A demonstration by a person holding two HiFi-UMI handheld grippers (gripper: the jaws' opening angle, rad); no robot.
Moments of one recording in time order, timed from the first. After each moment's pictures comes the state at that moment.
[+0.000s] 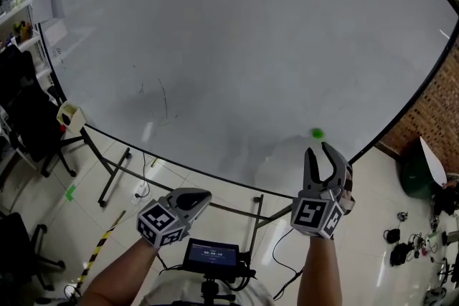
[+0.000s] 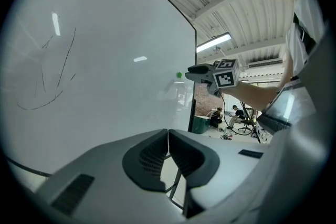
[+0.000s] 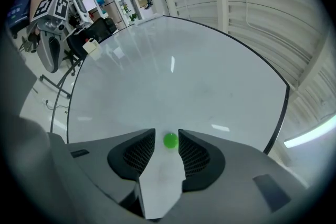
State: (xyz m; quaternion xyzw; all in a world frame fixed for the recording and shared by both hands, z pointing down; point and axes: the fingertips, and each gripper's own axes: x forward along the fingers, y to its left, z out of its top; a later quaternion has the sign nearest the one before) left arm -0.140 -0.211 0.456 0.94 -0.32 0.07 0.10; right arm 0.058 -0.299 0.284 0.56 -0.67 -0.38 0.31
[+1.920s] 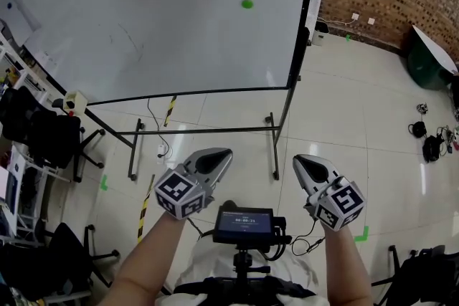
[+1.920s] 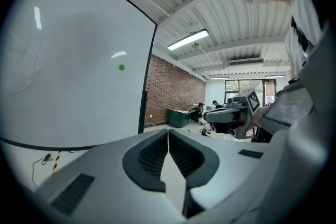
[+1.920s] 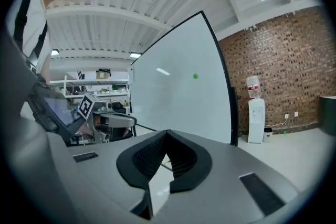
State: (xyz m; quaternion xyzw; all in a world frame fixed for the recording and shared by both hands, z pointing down) left arm -0.004 0.042 0.463 0.96 -0.23 0.09 0.08; right arm 0.139 0.078 0.453 0.48 -0.87 0.09 0.02
